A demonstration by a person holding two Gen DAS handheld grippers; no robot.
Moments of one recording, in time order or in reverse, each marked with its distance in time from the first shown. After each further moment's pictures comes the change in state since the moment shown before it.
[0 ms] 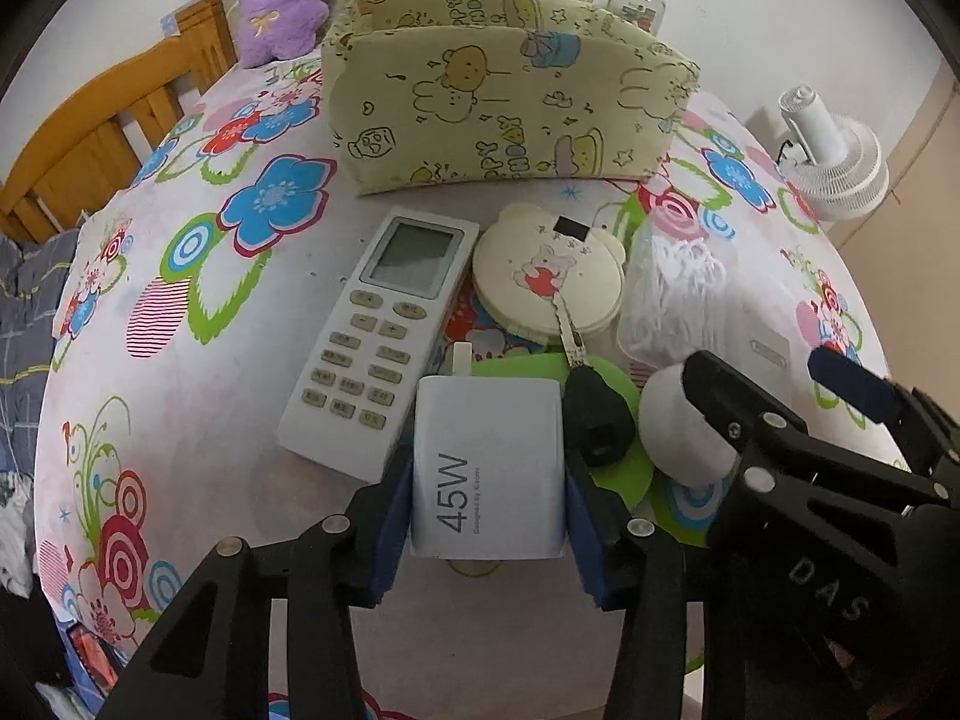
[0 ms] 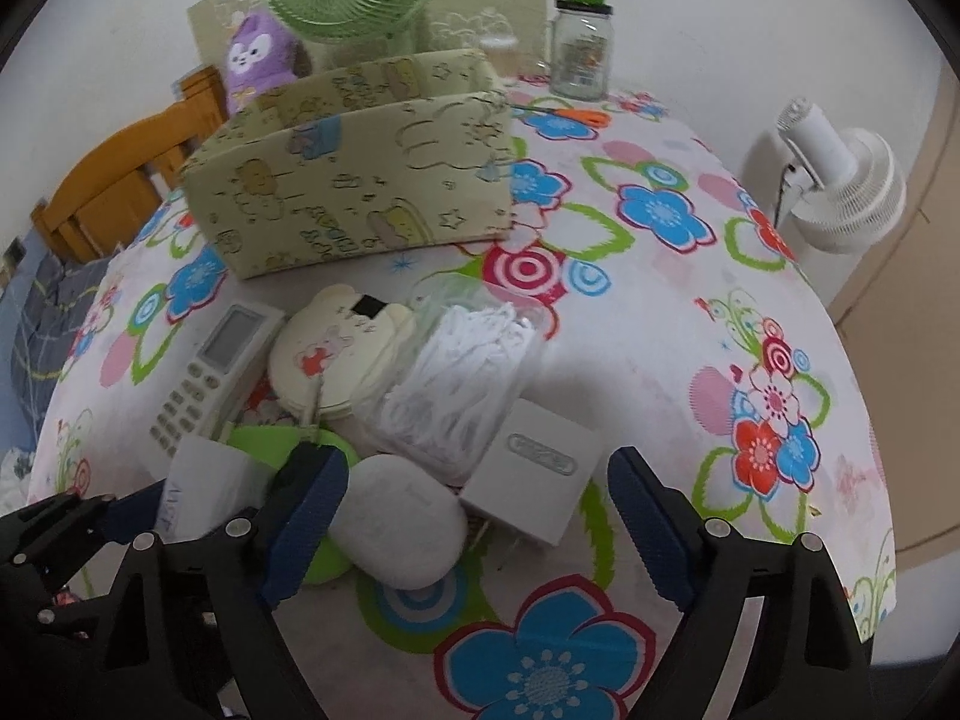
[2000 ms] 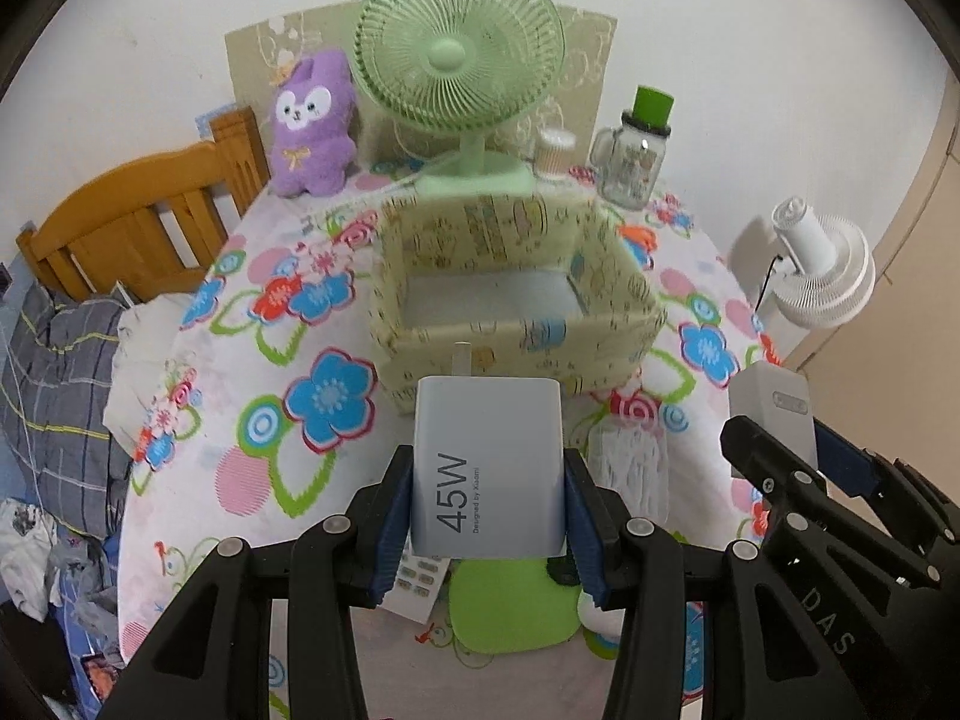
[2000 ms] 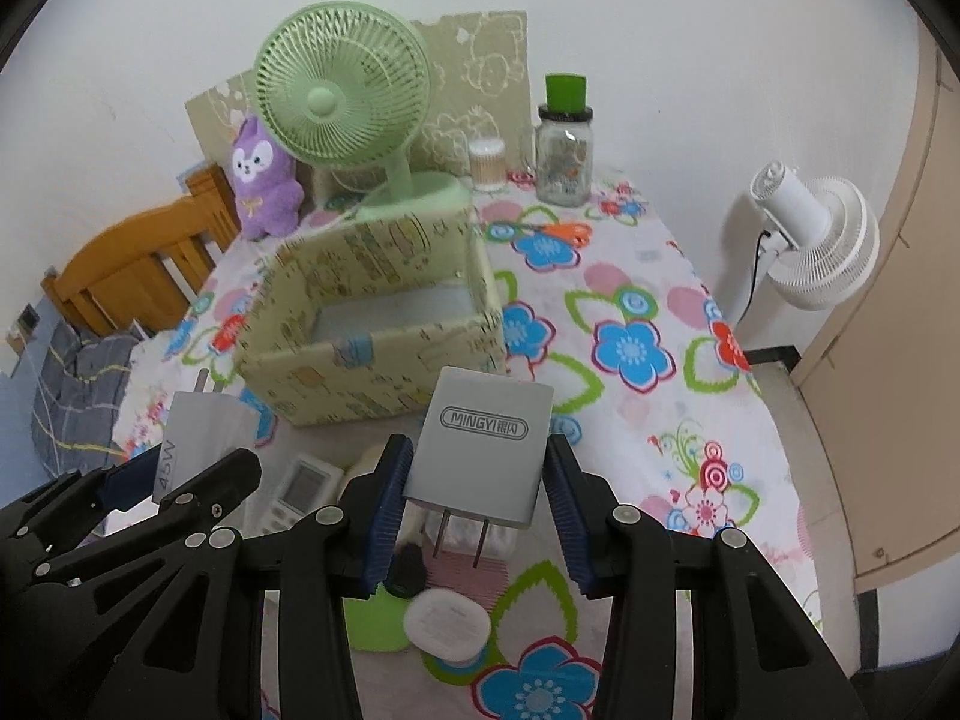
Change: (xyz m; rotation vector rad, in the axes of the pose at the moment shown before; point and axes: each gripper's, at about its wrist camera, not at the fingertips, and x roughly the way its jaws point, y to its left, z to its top) left arm -0.096 -0.007 0.083 -0.029 -0.194 0.029; right arm -0.084 0.000 0.081 0.045 -0.112 0.024
